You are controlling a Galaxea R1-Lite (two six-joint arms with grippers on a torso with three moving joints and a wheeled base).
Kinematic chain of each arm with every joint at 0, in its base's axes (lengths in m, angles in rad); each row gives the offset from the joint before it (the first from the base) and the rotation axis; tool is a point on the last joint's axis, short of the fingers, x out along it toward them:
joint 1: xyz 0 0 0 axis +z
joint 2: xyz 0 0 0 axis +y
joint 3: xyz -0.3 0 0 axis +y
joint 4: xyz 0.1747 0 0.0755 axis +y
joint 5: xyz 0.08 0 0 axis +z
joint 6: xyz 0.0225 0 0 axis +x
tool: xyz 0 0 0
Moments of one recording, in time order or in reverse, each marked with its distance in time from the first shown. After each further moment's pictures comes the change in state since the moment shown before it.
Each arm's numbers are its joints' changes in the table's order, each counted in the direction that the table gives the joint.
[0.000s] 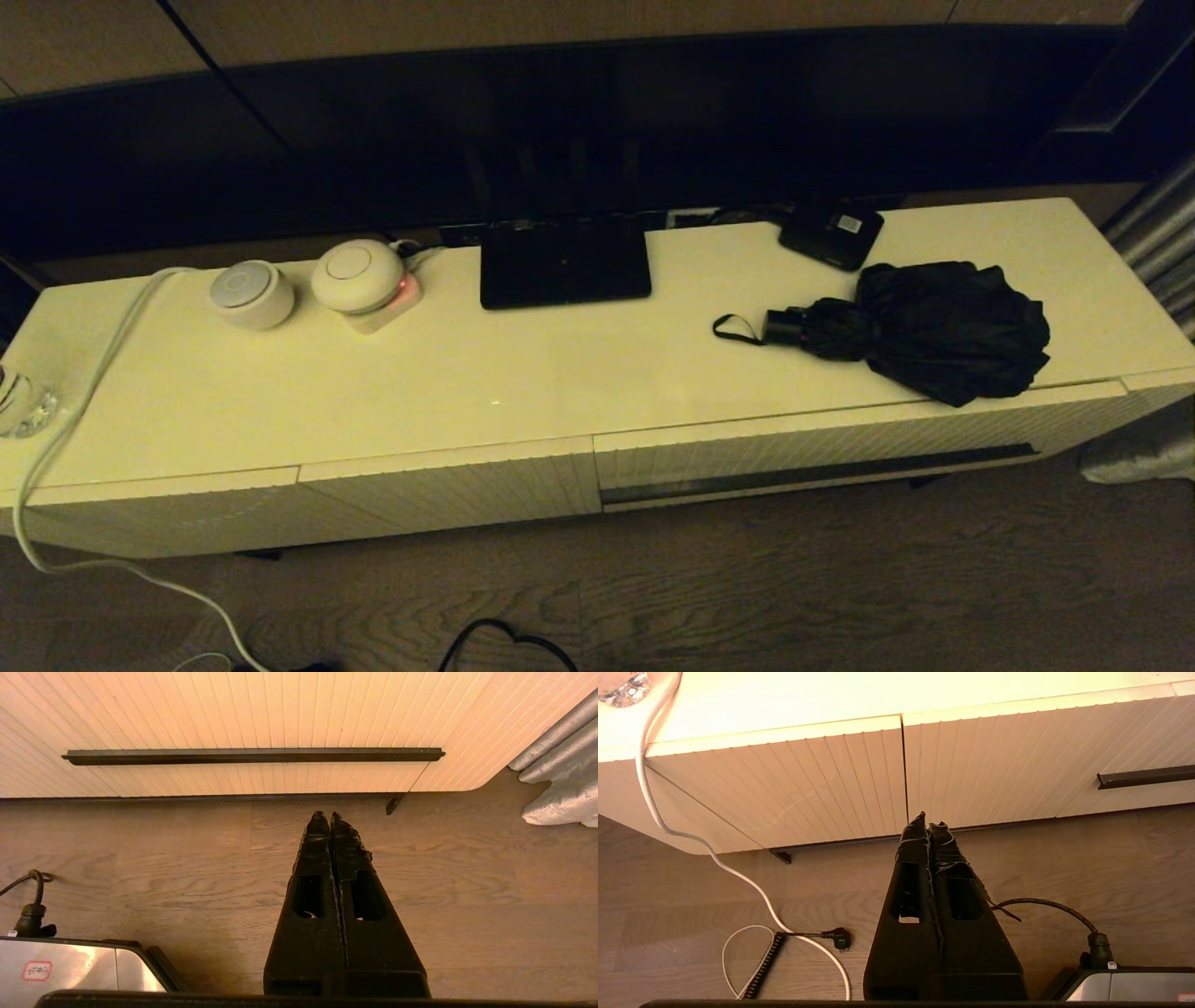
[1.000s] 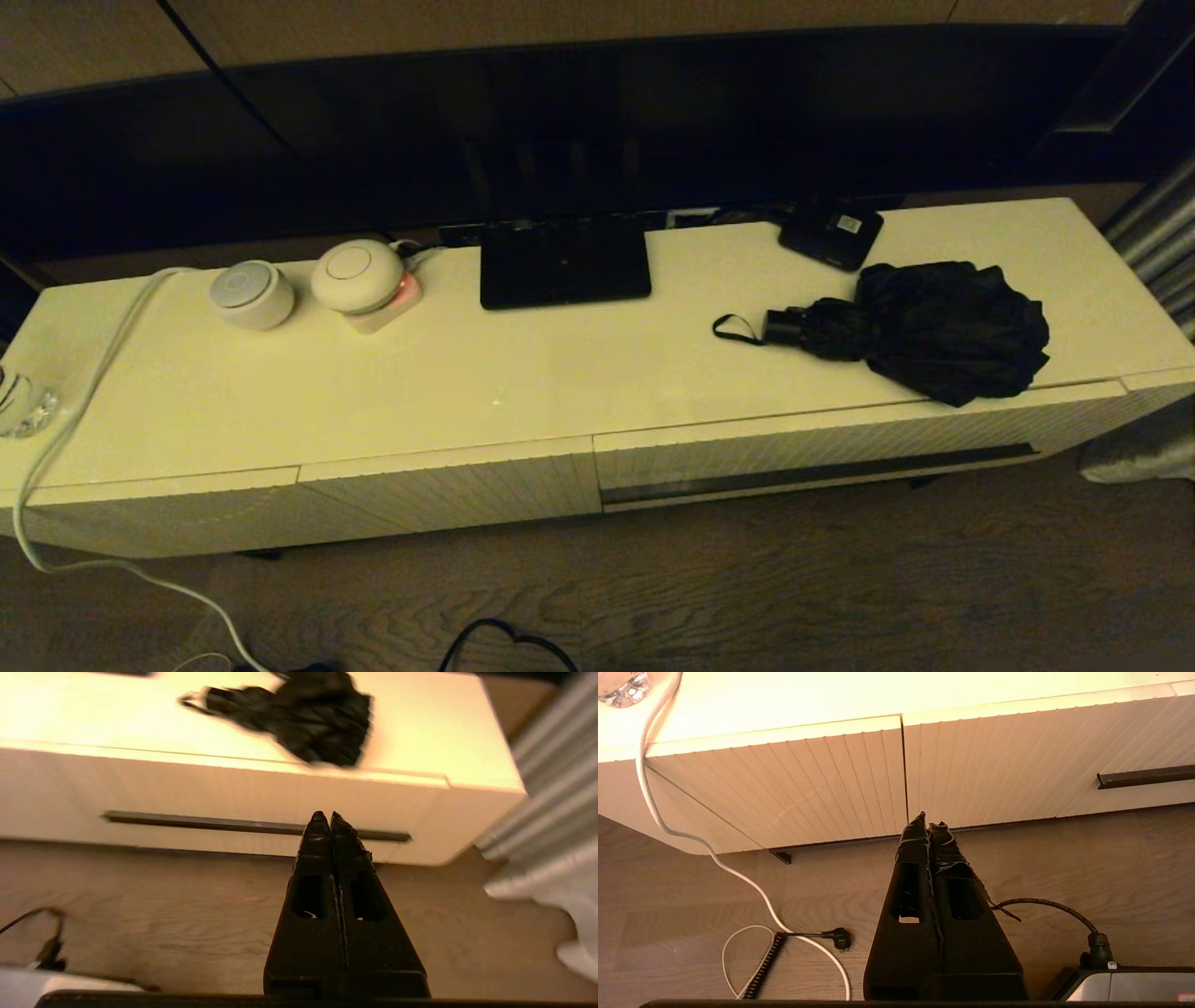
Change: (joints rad) left arm 0.000 0.000 0.000 -0.001 0.000 0.000; right arm 0.000 0.029 -0.443 0.260 0.047 -0.078
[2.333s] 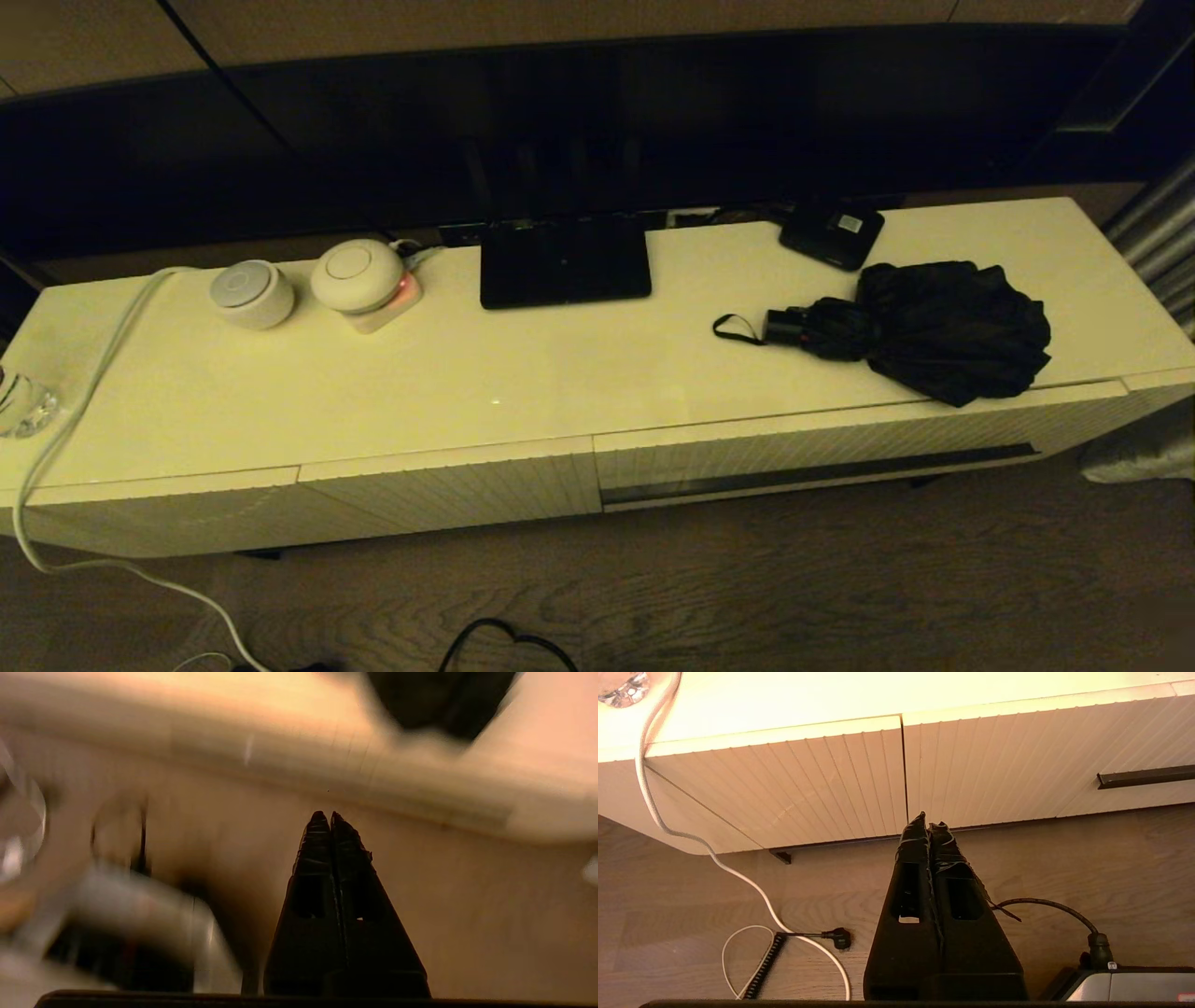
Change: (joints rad) left arm 0.000 0.000 0.000 0.000 -0.001 0.000; right arm 0.079 0.765 -0.438 0.165 0.142 -0.042
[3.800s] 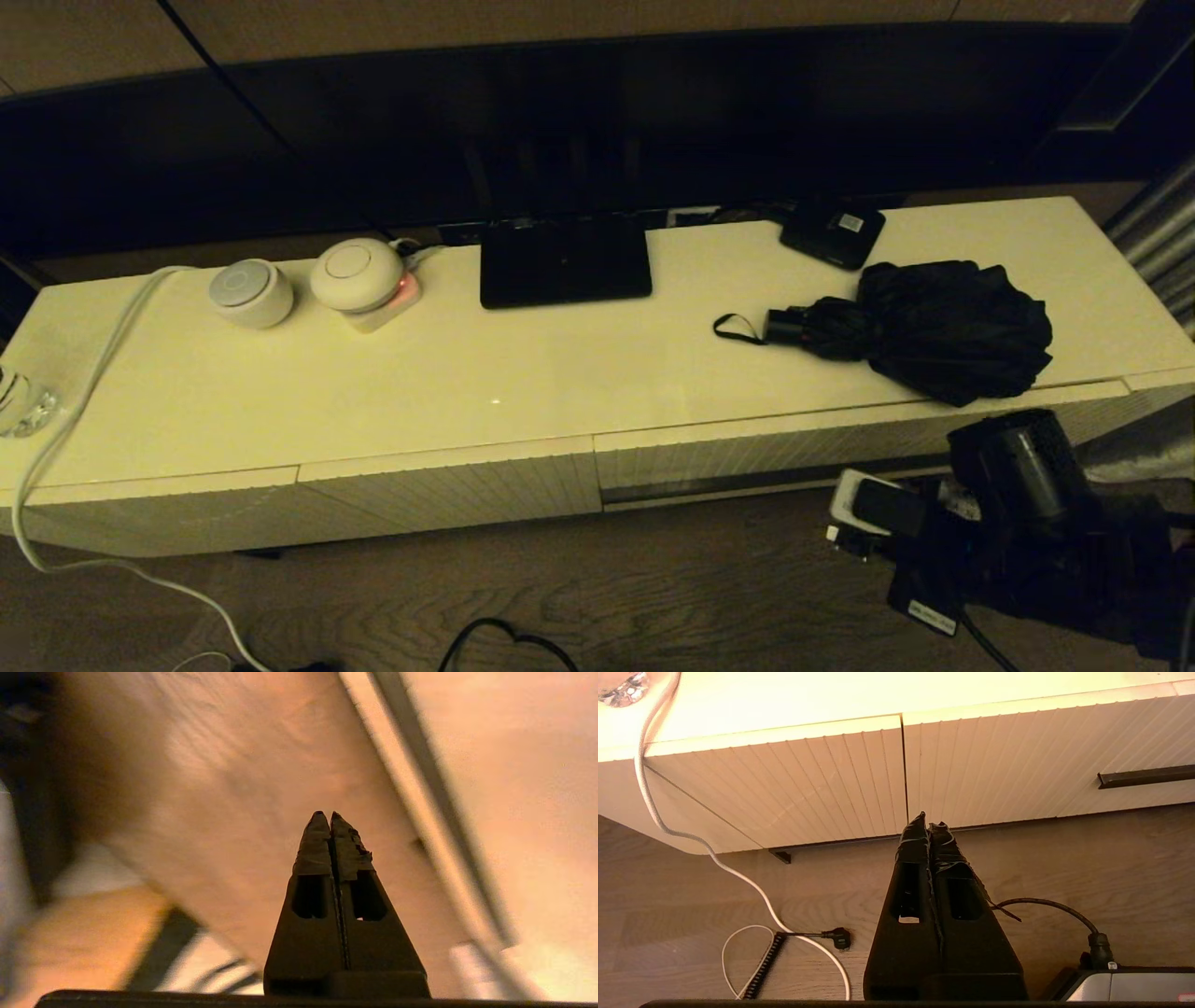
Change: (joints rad) left arm 0.000 0.000 0.000 0.000 0.000 0.000; right arm 0.334 0.858 0.297 -0.750 -0.348 -0.622
